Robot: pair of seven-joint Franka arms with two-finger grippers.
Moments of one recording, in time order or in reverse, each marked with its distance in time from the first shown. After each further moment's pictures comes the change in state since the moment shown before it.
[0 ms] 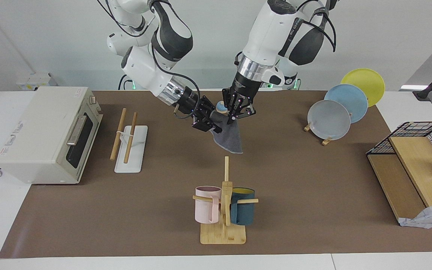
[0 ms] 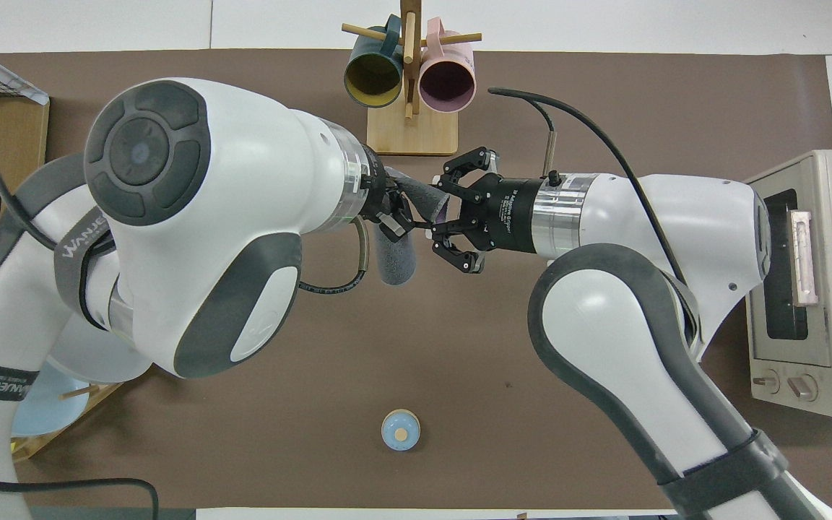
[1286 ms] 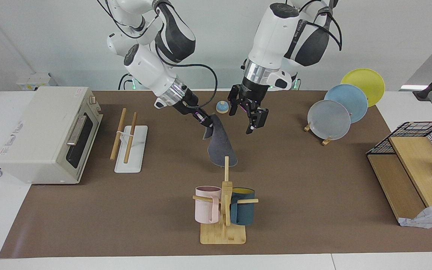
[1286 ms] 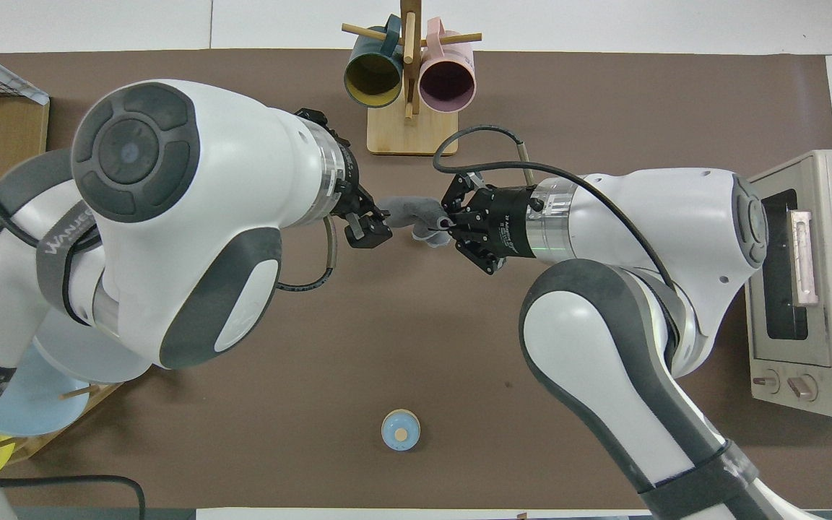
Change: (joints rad) left arm 0.043 -0.021 0.013 -0.057 0.063 0.011 0.205; right arm -0.023 0.001 -0.004 -0.003 -0.293 -0.084 -0.454
